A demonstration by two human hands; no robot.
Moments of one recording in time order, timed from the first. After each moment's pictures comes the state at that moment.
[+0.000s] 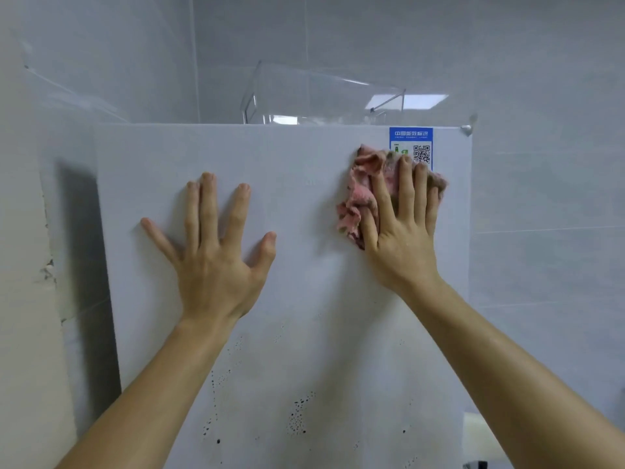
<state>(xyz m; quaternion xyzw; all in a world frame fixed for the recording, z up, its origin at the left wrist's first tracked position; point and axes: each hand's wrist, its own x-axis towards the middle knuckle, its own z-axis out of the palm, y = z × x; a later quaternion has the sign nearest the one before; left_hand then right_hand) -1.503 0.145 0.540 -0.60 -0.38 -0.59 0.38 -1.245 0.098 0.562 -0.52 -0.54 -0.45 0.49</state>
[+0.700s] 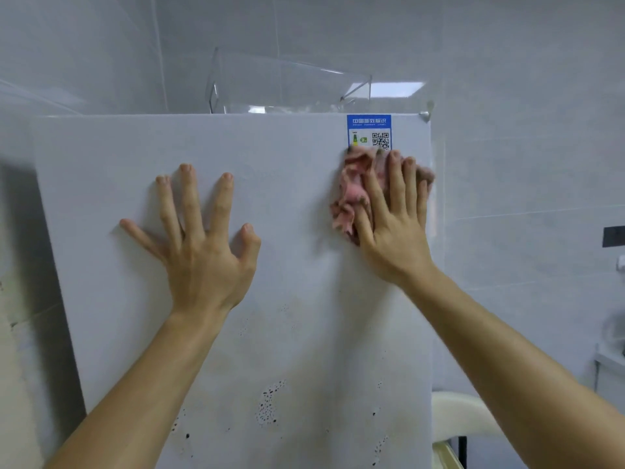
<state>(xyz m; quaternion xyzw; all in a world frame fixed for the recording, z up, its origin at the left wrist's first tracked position) -1.464 0.130 0.541 -0.60 -0.41 -0.59 0.35 -1.192 0.090 0.552 -0.52 -0.56 -0.43 0.48</state>
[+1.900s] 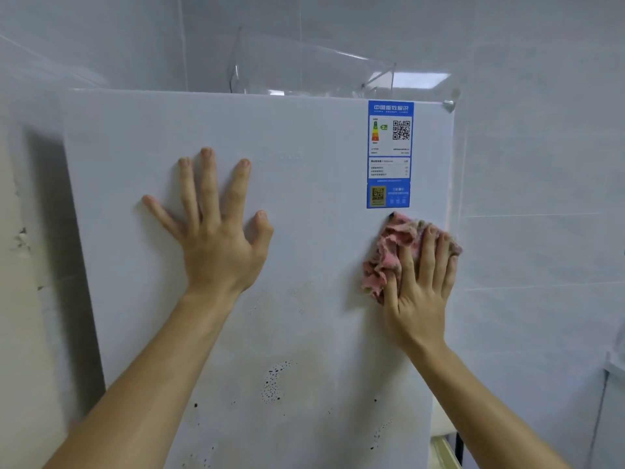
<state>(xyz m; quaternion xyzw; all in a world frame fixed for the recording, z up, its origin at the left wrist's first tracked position) -1.466 0.135 0.534 -0.61 -0.40 -0.59 0.35 -1.180 0.091 0.430 -0.54 -0.51 -0.42 0.52</state>
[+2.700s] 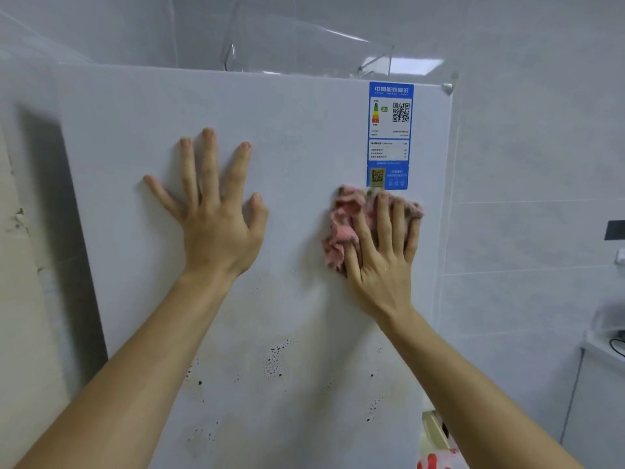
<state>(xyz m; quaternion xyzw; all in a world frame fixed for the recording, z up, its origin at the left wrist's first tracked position) -1.472 0.126 0.535 -0.64 -0.39 -0.59 0.31 -1.230 0.096 0.458 -0.51 -0.54 -0.46 0.49</state>
